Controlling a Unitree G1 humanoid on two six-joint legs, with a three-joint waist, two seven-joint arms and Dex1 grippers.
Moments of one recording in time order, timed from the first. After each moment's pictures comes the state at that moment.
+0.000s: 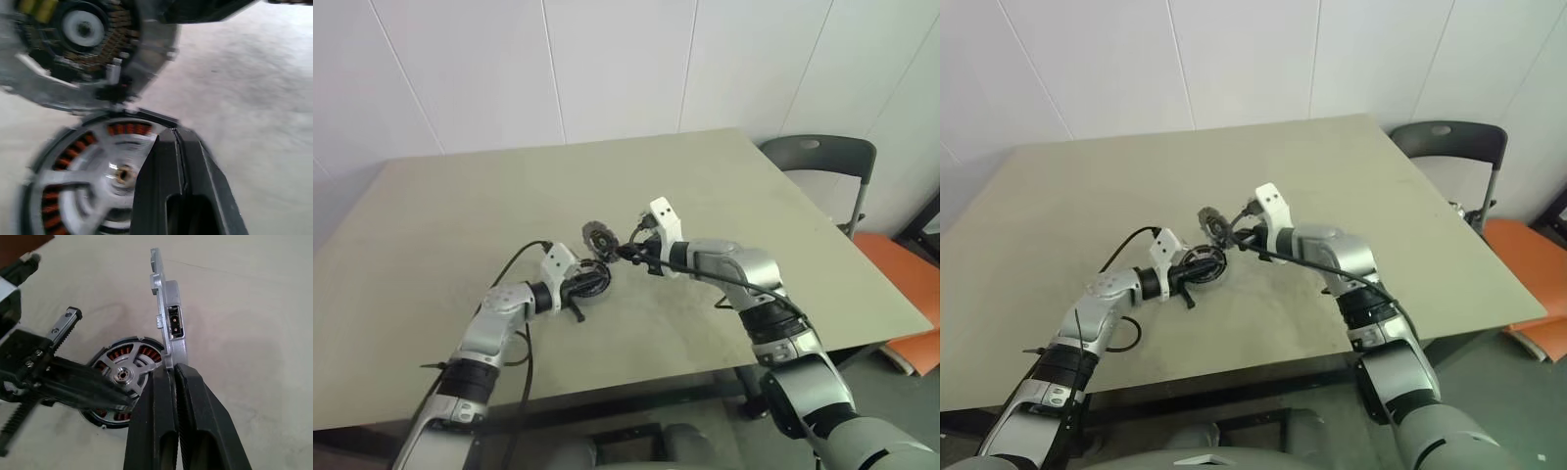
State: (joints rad) left arm -0.30 0.38 -0.11 0.17 -0.26 0.34 -0.90; right arm -0.72 -0.24 0.25 0.22 0.35 0.82 0.64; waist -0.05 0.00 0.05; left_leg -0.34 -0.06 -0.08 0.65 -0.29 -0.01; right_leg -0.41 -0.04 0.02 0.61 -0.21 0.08
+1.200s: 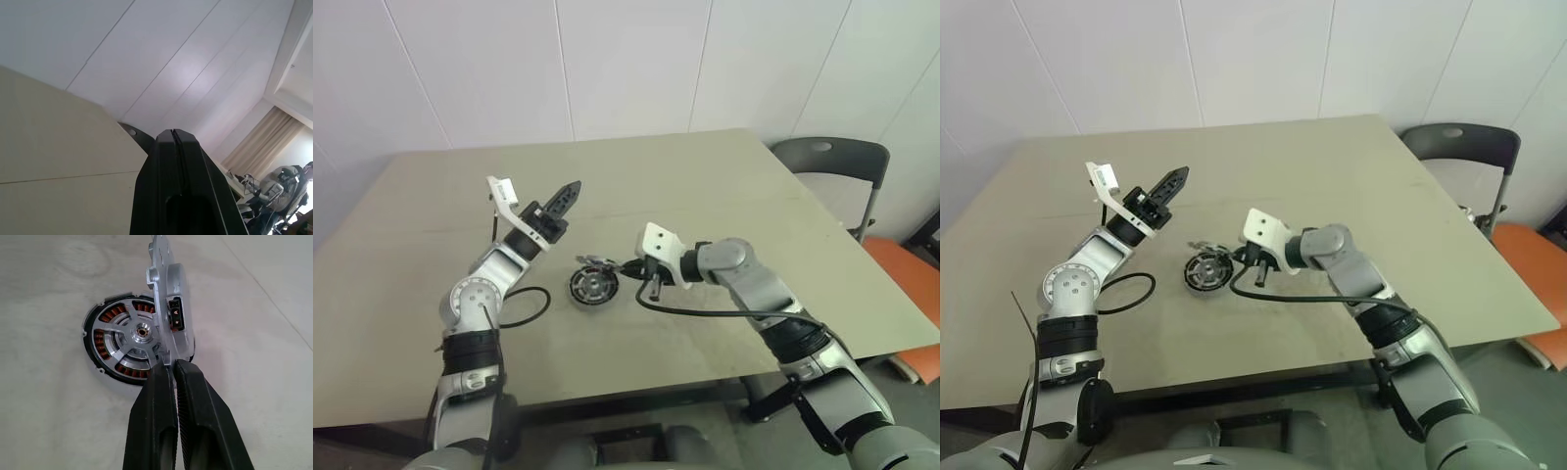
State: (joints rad) left arm -0.52 0.18 0.35 0.11 -0.90 0.67 -0.52; right arm -0.63 -0.42 0.42 0.07 0.07 0.47 0.99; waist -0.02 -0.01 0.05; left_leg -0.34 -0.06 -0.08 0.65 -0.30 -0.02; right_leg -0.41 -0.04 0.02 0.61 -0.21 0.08
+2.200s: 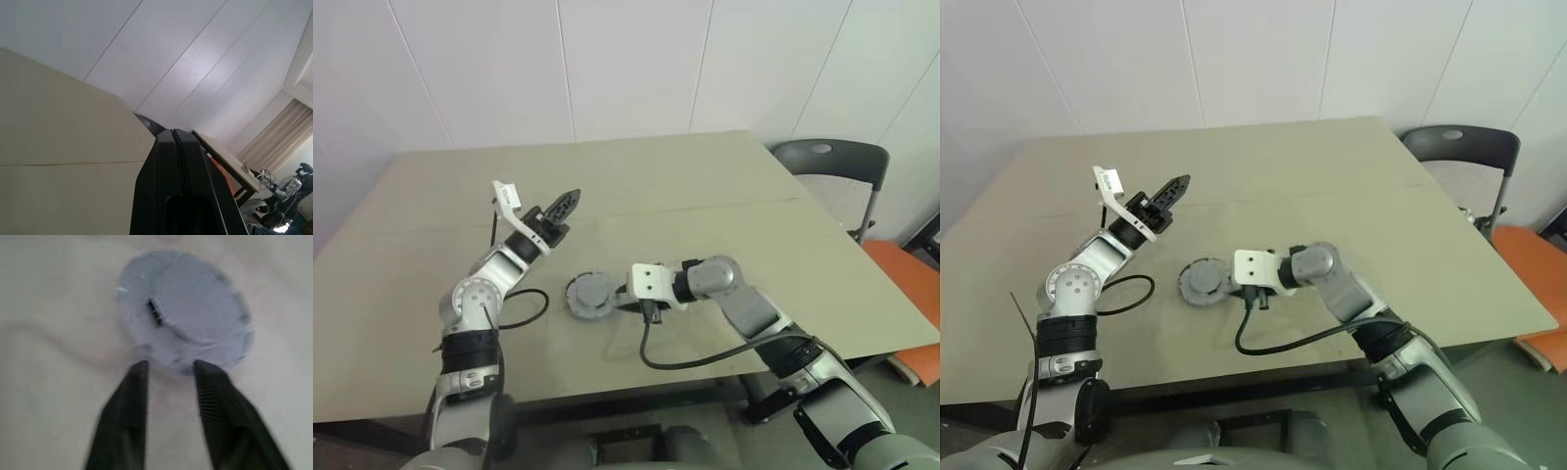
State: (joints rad) left arm -0.52 0.20 0.34 0.15 -0.86 0.66 -0.51; right arm -0.58 -0.42 0.49 0.12 -0.08 0.22 1.11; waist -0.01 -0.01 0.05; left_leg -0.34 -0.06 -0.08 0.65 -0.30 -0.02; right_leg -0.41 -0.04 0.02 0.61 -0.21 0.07
